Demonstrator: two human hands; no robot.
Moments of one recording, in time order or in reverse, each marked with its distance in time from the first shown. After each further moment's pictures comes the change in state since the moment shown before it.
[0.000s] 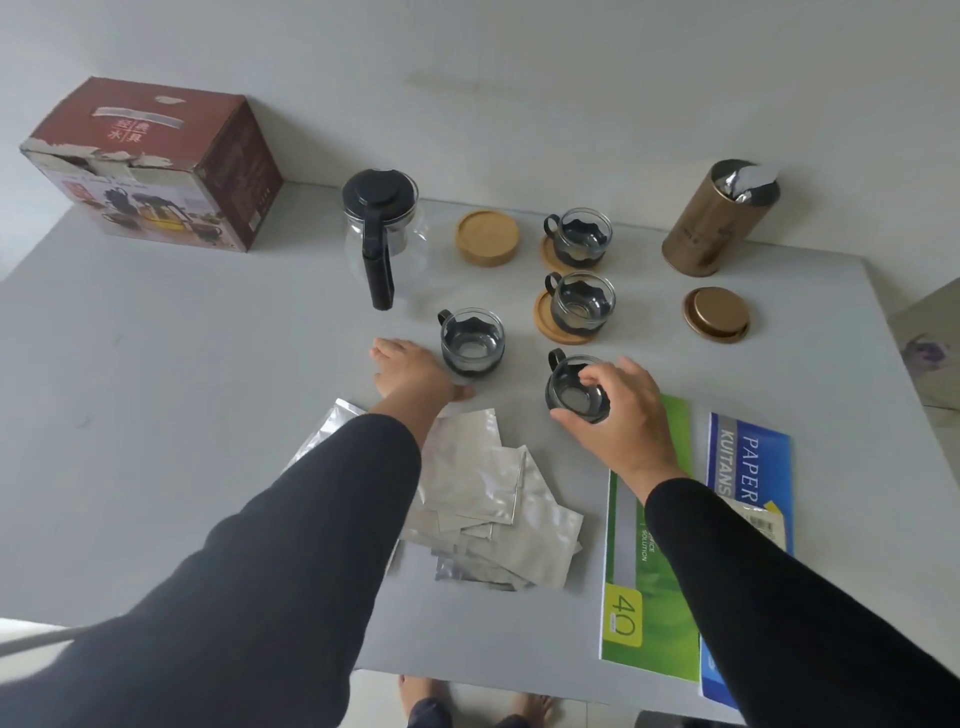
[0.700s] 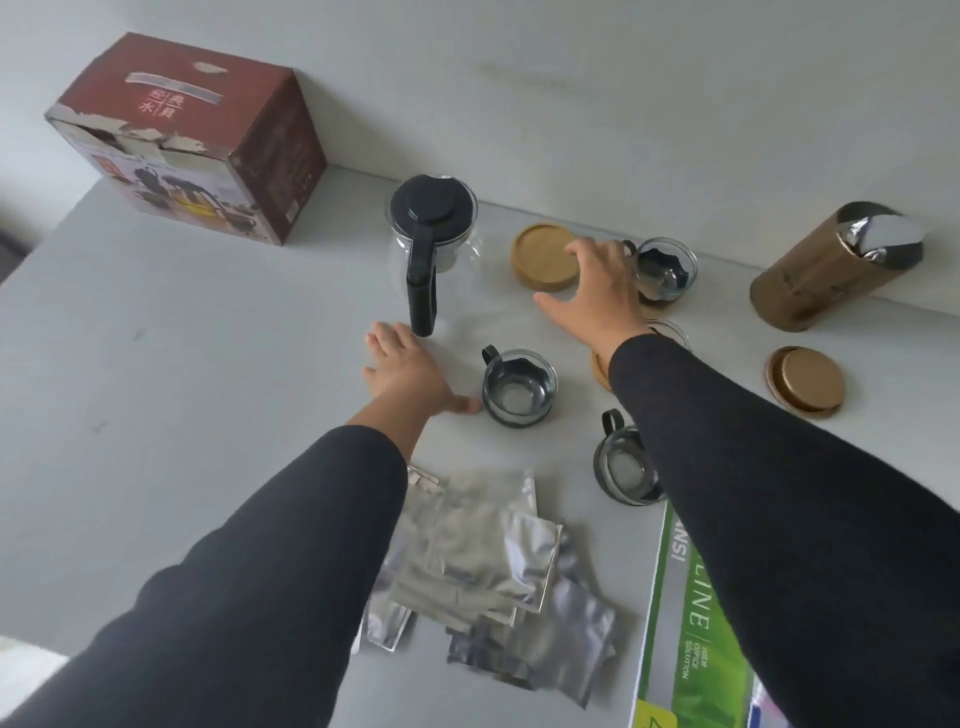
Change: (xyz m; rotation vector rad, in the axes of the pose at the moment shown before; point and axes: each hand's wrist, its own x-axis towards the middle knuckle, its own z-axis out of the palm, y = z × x) left_hand 0.057 -0.019 -0.031 -0.029 -0.040 -0.044; right_hand 0.200 -0.054 0.059 -0.071 -0.263 0.046
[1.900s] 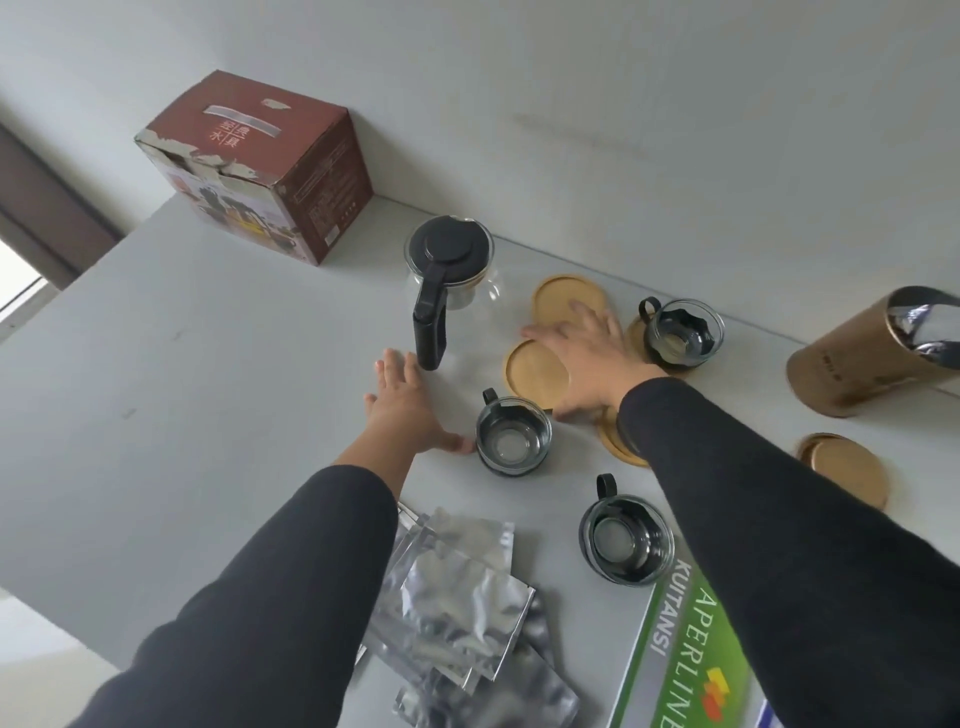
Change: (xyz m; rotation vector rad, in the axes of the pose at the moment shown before) left_hand 0.006 -0.002 0.005 -0.030 -0.001 -0.004; right_hand 0.030 0.020 0.007 -0.451 -0.529 -0.483
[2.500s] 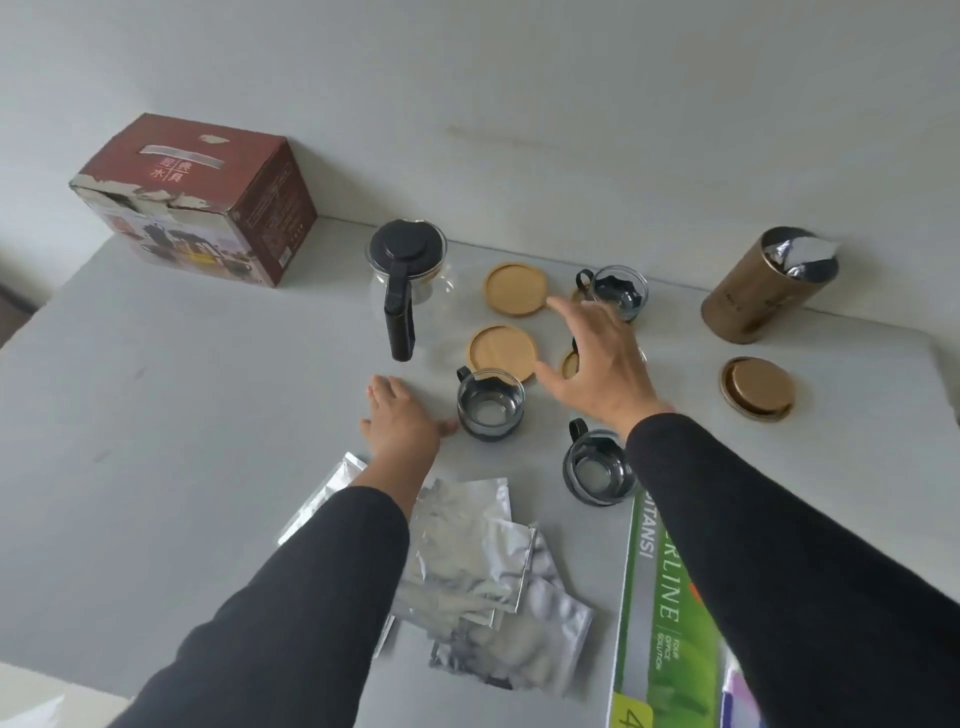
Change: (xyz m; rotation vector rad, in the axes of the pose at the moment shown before) left_hand -0.020 -0.002 0.033 -0.143 0.155 0.001; right_hand -0.095 -0.033 0.017 0.325 0.729 0.211
